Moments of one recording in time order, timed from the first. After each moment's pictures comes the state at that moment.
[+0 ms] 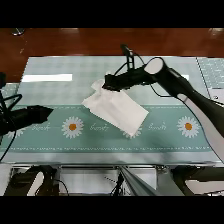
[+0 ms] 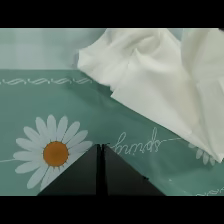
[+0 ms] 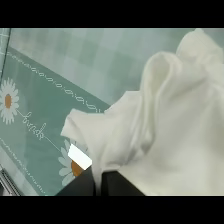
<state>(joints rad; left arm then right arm) 0.10 -0.48 0.63 1.03 -1.13 -1.40 0.48 -1.62 1.43 -0.68 0.89 1.41</state>
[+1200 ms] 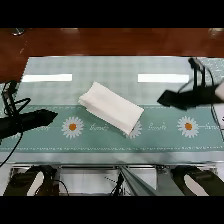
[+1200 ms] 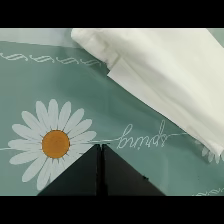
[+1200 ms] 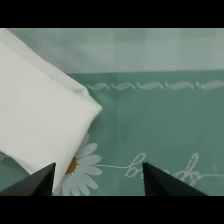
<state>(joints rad) 0.11 -0.52 0.56 1.01 -1.08 -1.41 0.07 -0.90 0.83 -1.22 1.10 1.72</state>
